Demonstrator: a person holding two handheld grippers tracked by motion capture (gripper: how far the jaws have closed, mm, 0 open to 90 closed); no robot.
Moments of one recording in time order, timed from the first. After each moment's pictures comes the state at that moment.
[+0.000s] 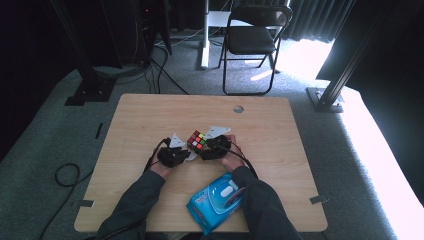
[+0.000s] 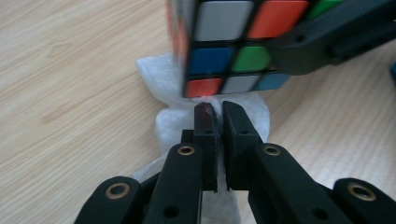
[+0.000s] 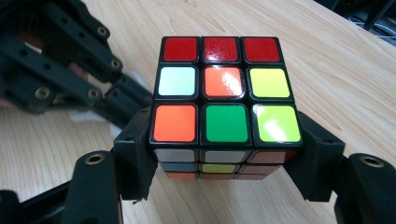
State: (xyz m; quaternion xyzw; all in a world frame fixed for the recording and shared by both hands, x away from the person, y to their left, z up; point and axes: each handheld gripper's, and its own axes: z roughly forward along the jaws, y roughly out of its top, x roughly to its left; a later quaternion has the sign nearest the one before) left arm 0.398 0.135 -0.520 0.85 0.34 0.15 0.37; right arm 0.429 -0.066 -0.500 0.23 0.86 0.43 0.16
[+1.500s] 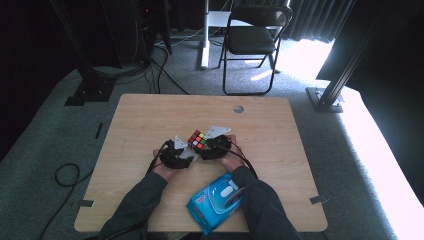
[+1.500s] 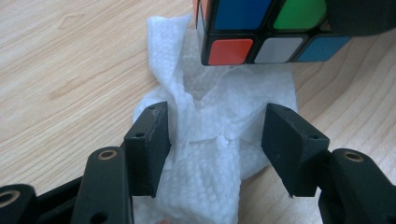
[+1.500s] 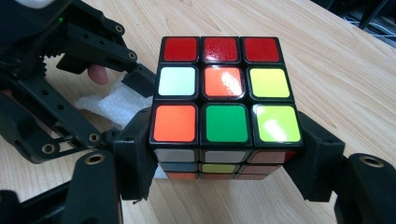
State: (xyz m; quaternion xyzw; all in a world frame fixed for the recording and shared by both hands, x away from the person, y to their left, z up) left arm 0.404 0.131 -0.537 0.85 0.38 0.18 0.33; right arm 0.429 -0.066 -0.500 0.24 0.86 0.43 0.16
